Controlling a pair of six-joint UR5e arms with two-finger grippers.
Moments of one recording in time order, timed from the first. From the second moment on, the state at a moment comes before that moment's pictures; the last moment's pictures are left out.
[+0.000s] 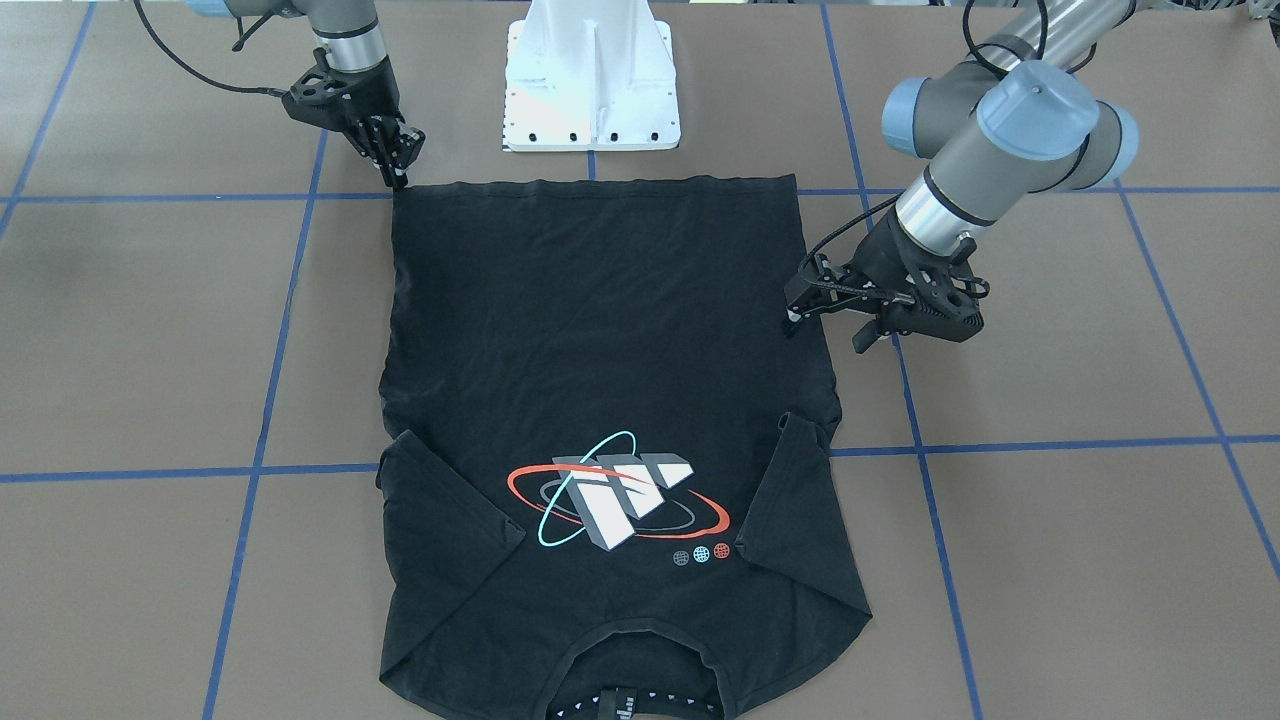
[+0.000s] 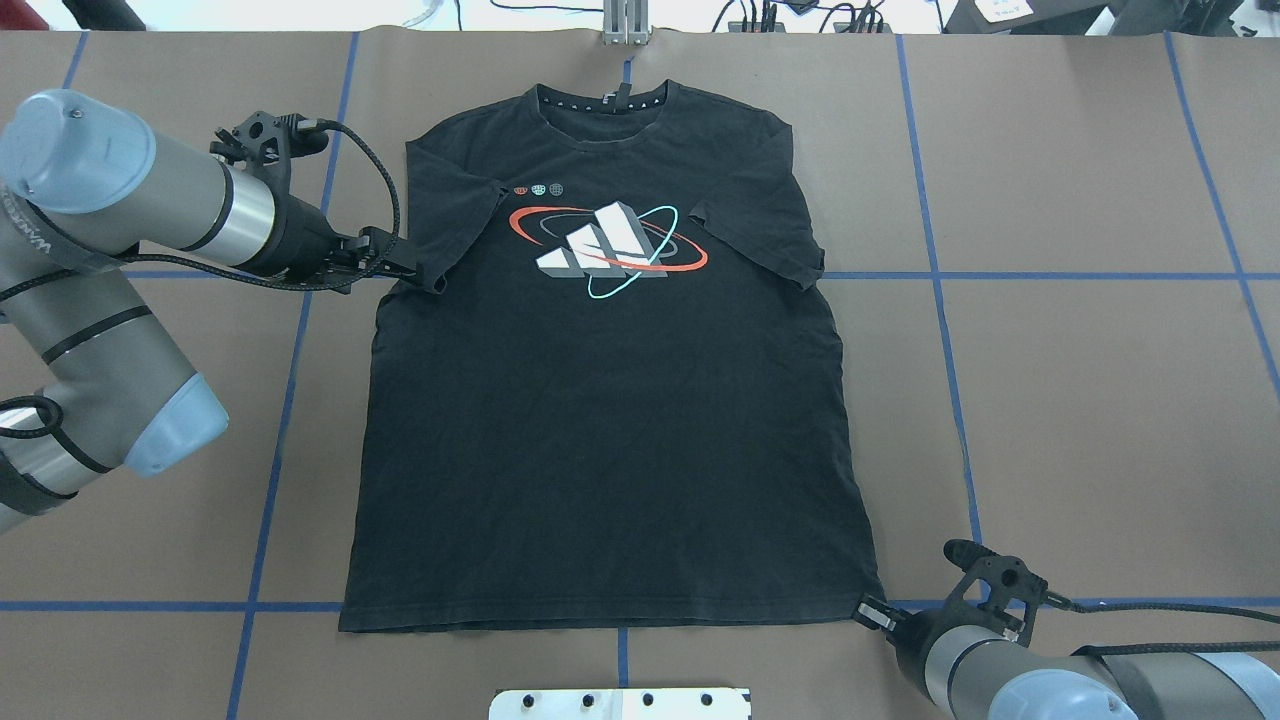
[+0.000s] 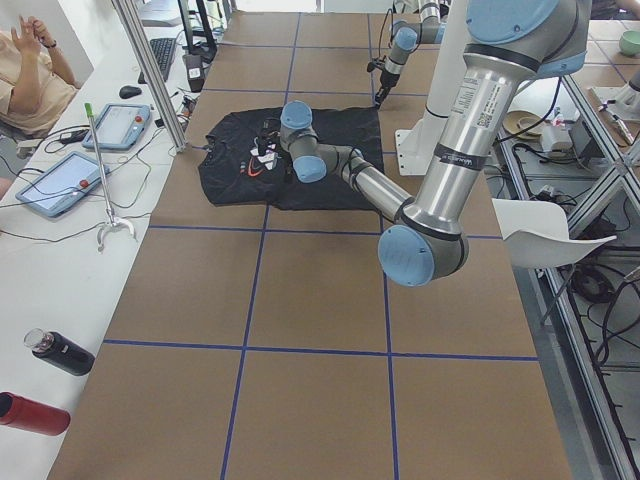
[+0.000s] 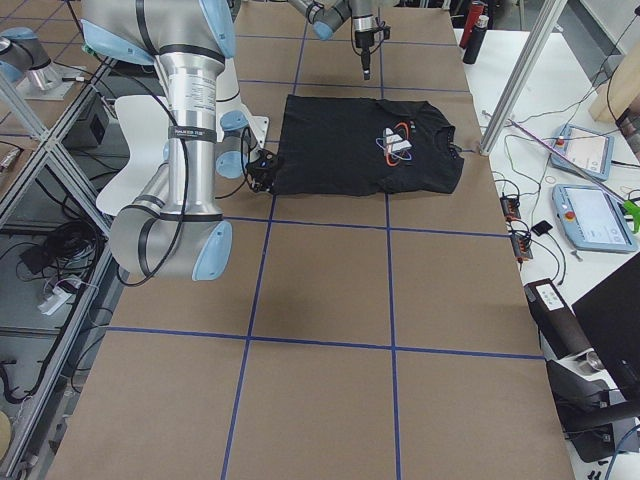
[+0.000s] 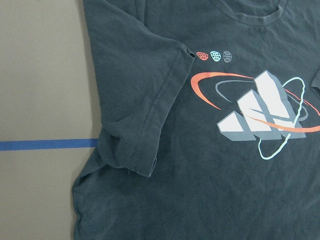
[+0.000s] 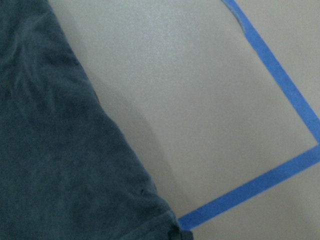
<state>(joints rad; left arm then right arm) -0.81 -1.94 -1.72 -2.13 -2.11 -1.15 -0.01 -1.64 2.14 -1.27 1.31 2.08</state>
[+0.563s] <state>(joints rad) -0.79 -1.94 -1.72 -2.13 -2.11 -1.17 0.02 -1.66 2.16 -1.27 1.32 2.10</state>
